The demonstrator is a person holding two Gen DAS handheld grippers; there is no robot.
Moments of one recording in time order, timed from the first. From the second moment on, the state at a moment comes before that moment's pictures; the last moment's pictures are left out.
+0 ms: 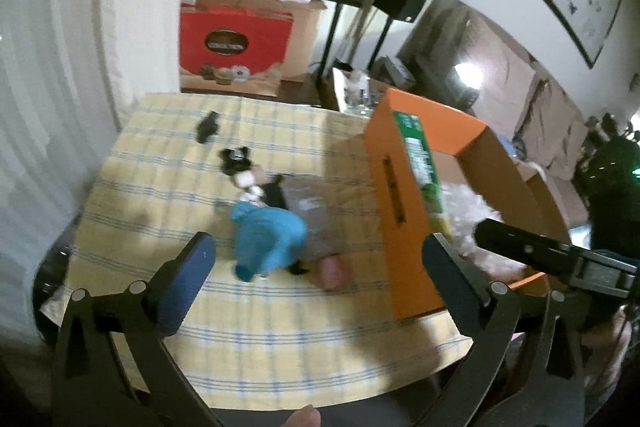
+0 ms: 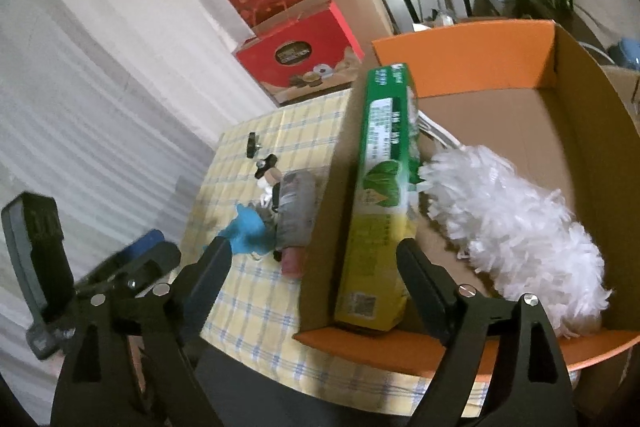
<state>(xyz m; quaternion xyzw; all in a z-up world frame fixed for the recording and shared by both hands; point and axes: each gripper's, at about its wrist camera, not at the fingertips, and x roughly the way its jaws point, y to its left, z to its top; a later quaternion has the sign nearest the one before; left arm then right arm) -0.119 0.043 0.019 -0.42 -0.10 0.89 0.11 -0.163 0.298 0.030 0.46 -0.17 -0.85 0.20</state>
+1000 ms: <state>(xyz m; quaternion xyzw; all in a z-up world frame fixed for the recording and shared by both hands) -0.138 0.003 -0.055 -0.44 -0.09 0.89 0.09 -0.168 0.204 0.037 0.44 -0.14 -0.85 0.24</state>
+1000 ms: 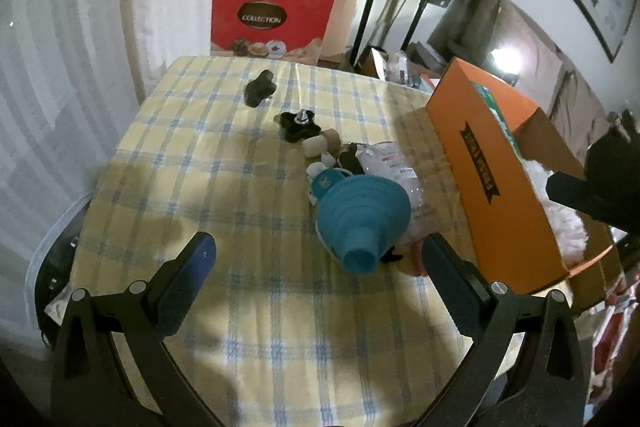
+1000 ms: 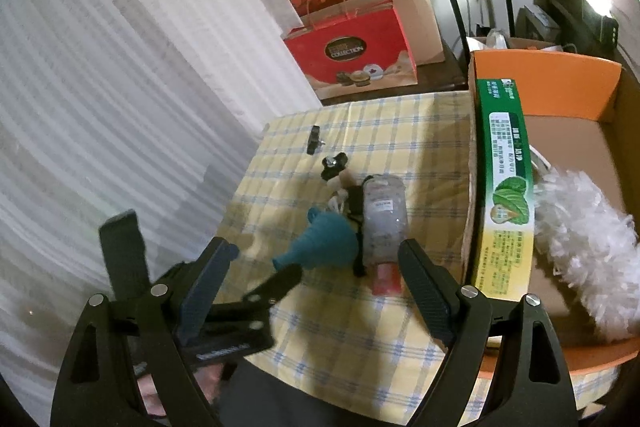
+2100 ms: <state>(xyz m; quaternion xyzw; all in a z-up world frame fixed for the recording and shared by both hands) -0.161 -0.011 -0.054 -0.44 -0.14 0.88 0.13 -0.181 0.210 0.030 0.45 -0.14 -0.85 0.23</state>
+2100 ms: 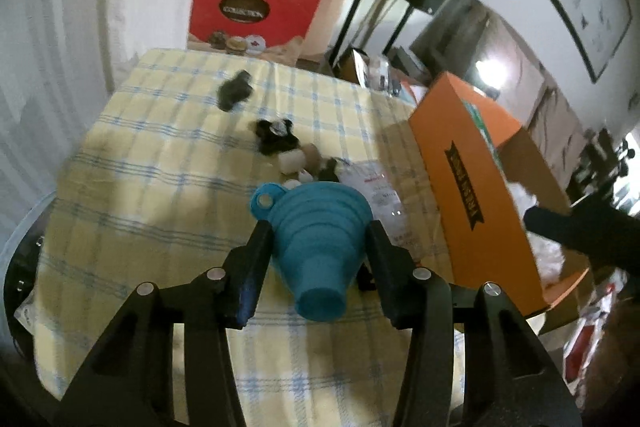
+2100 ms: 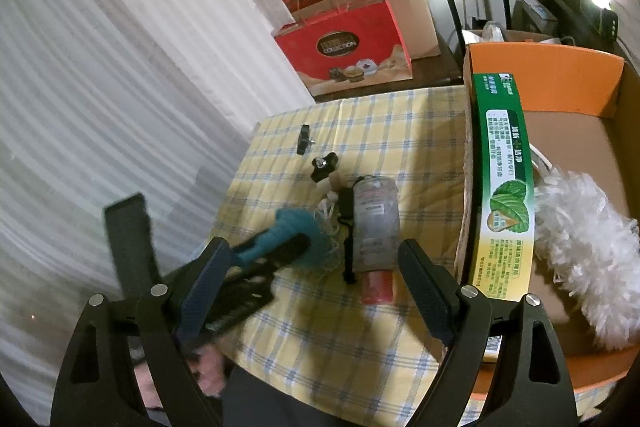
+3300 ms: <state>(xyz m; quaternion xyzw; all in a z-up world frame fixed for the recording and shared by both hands) -0.141 -0.092 -0.046 -0.45 -0.16 0.87 0.09 -0.243 0.101 -0.053 0.53 0.01 -0.82 0.23</state>
